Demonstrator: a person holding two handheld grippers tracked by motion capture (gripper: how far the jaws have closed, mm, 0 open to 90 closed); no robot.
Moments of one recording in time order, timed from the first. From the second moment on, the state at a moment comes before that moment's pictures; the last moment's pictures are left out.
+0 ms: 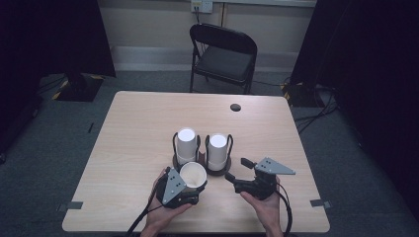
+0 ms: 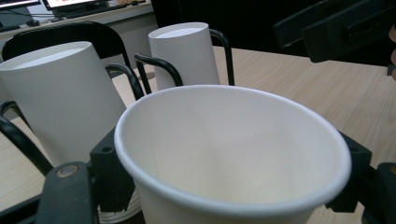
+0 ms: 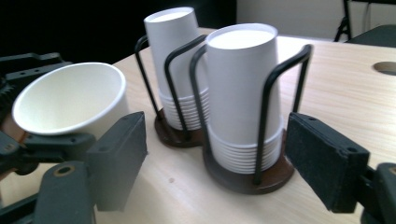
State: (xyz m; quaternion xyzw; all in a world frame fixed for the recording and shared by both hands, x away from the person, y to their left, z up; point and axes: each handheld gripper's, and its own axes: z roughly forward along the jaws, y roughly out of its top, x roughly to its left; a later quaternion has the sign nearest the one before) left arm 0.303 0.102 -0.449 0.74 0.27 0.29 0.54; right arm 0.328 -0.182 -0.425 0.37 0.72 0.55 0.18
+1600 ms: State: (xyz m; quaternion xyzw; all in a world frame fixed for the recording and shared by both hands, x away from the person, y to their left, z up) left arm 0.363 0.197 -0.429 0.65 0.41 0.33 0.55; right arm 0.323 -0.231 -0.488 0.50 0.64 0.50 0.29
